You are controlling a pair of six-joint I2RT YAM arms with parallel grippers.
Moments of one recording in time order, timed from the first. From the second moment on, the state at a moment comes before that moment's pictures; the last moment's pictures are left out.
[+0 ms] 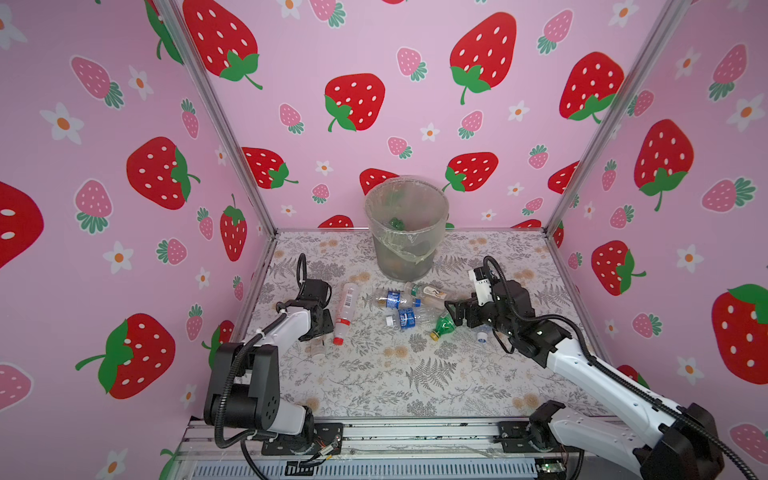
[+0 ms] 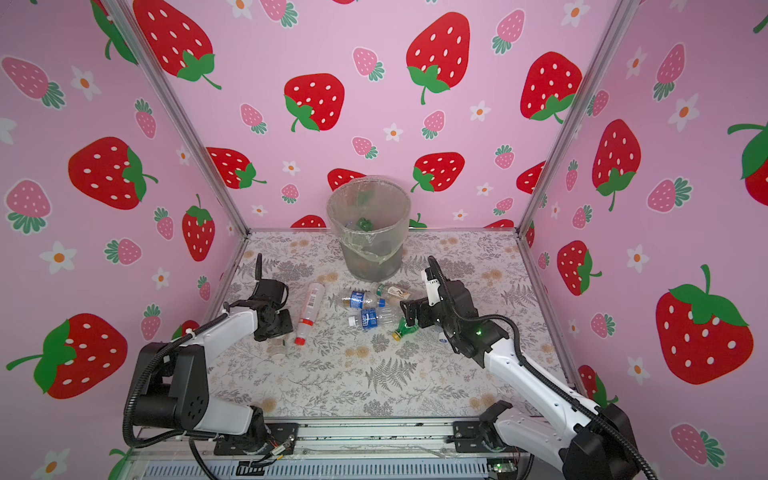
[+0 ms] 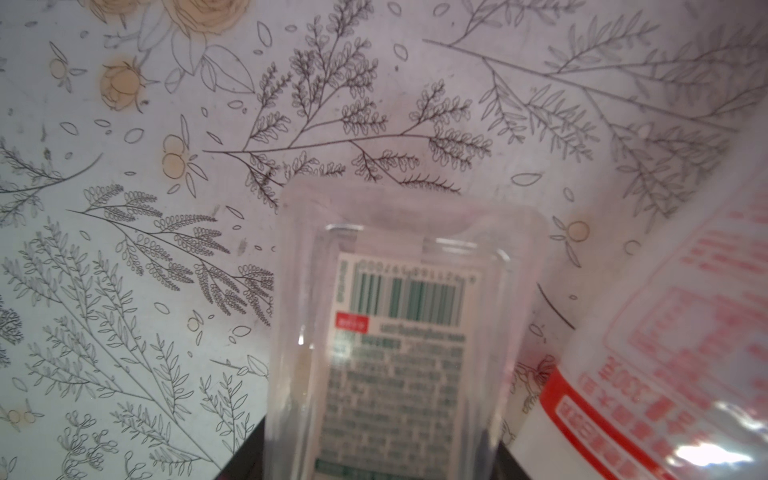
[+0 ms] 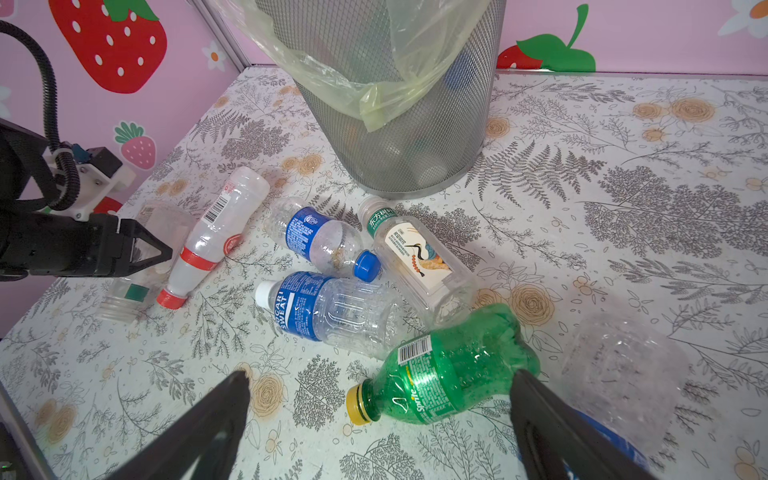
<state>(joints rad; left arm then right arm) -0.07 1.45 0.80 -0.59 -0.21 -0.42 0.66 1.06 0.74 -0.21 -0.06 0.25</state>
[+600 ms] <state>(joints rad) -0.07 1.26 0.84 -0.60 -0.07 -0.42 0.66 1.06 0.74 -0.21 -0.05 0.26</state>
